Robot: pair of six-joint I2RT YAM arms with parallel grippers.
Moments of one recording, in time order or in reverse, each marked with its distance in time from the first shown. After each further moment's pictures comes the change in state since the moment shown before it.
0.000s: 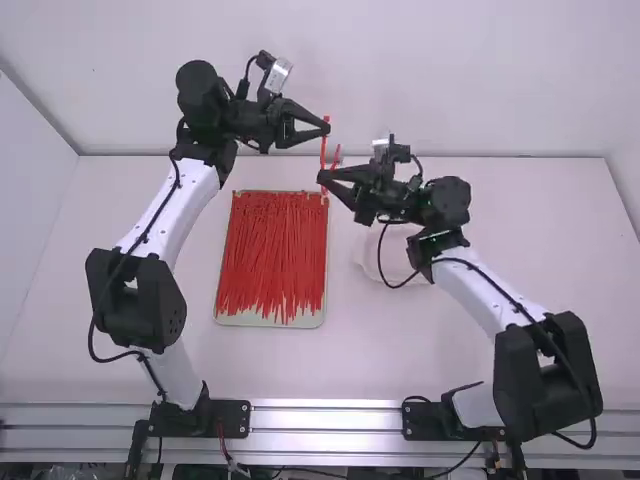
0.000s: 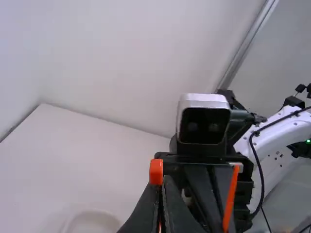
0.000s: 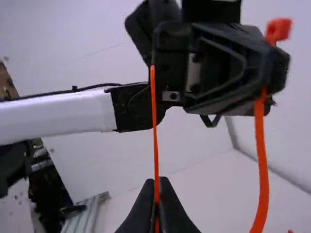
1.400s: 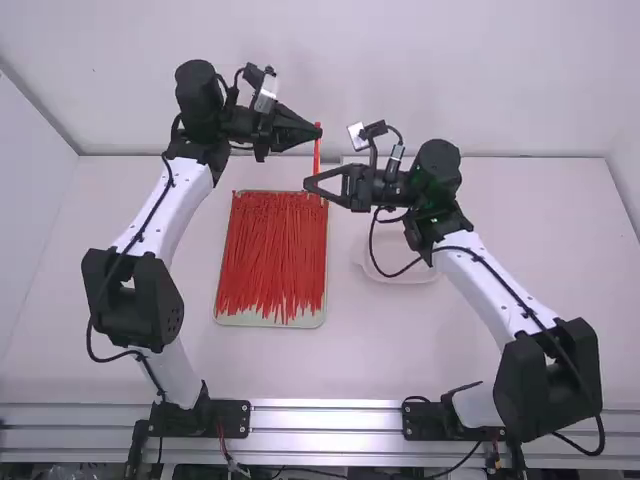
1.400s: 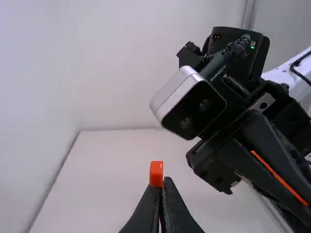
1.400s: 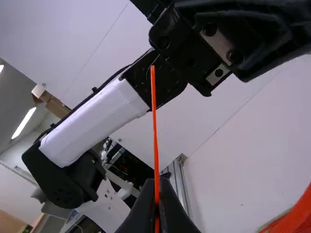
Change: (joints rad) left arm 0.029 0.000 0.000 -0.216 0.014 0.596; right arm 0.031 0.000 0.192 -0.426 -0.192 0.280
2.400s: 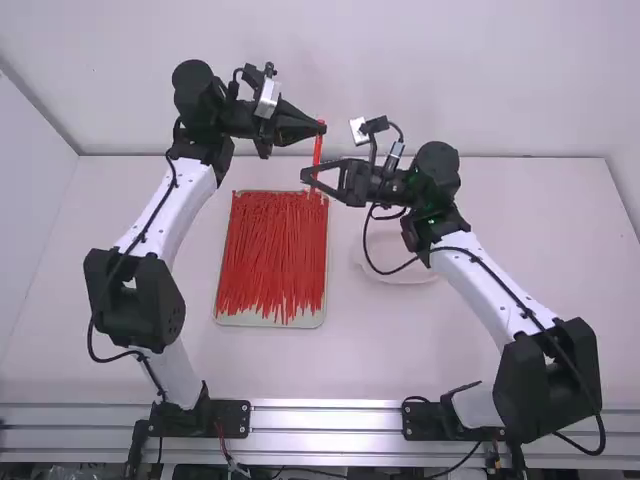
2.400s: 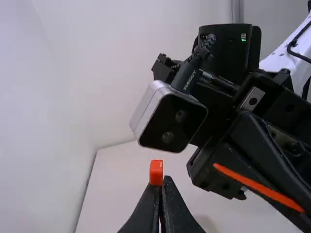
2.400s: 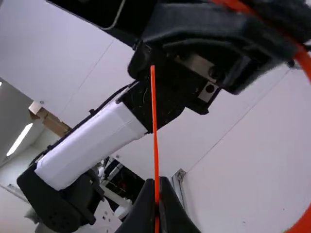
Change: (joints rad) left arm -0.019 0.000 0.000 0.205 0.004 0.012; right arm 0.015 0.000 0.000 0.068 0.095 0.057
